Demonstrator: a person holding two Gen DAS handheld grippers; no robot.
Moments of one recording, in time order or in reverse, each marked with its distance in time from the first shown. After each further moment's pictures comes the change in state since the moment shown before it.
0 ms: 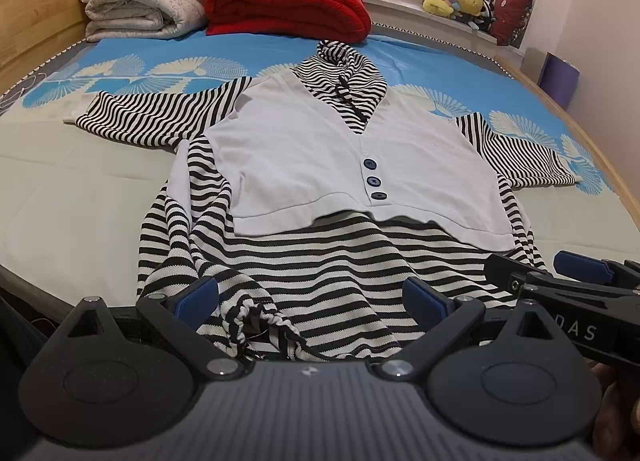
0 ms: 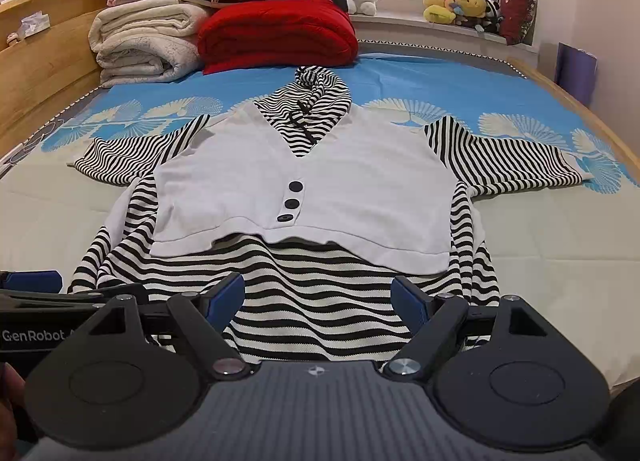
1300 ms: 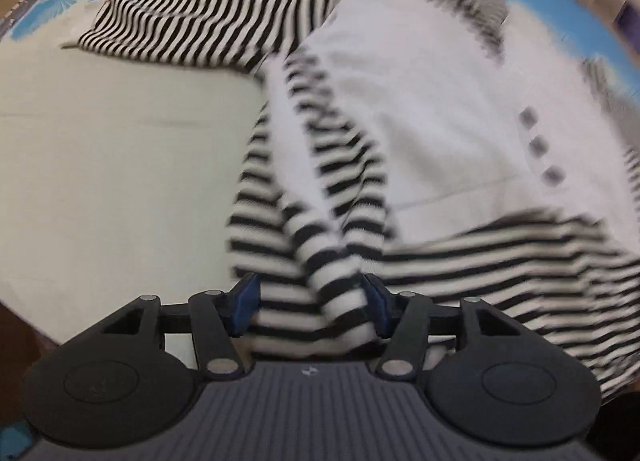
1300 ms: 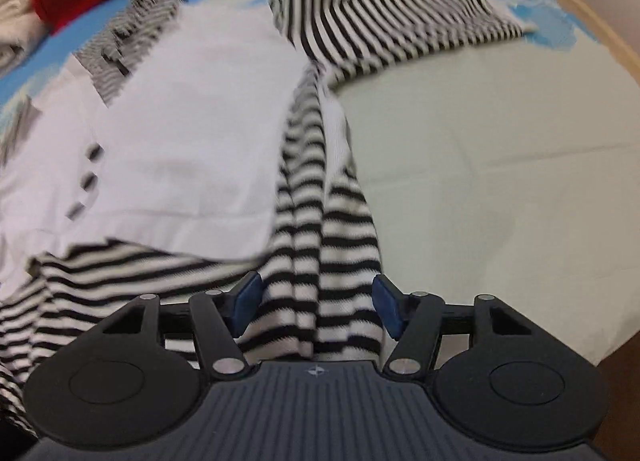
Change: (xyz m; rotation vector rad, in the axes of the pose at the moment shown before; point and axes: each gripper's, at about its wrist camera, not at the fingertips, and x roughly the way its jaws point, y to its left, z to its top) left arm 0.151 0.123 0.063 -0.002 0.404 0.098; right arm 0.158 -0.148 0.010 0.298 0.410 -0.202
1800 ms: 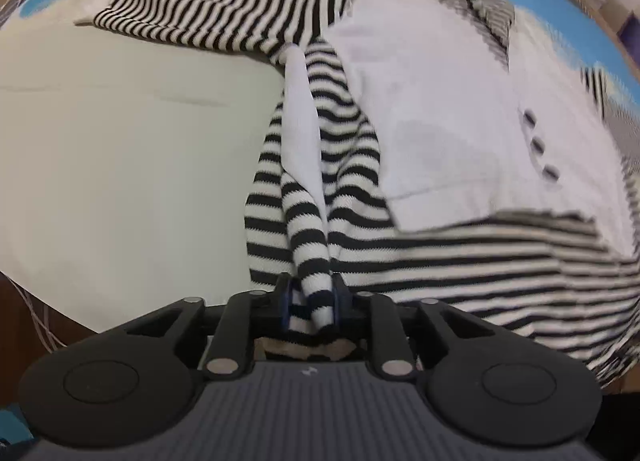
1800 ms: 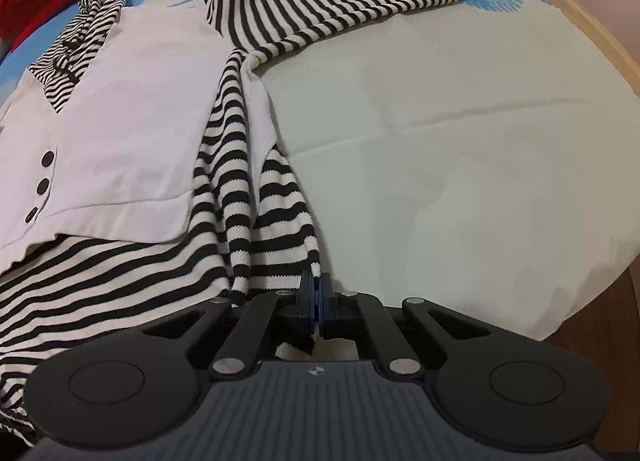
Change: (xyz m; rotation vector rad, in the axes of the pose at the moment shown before) left arm -0.021 0.024 -0.008 -0.078 -0.016 -0.066; right arm -0.017 -0.041 -0.011 0.079 0.005 -0.036
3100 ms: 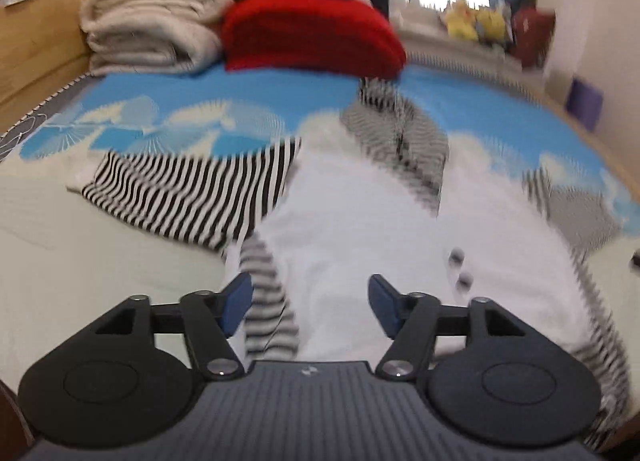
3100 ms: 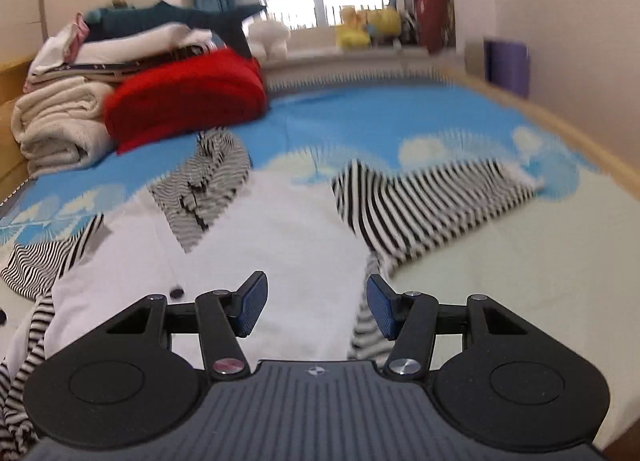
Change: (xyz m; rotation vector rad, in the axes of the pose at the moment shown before) left arm -0.075 -0.069 0.022 0.085 -0.499 -0.025; right arm -0.086 0.082 0.013 -0.169 -0.552 0.183
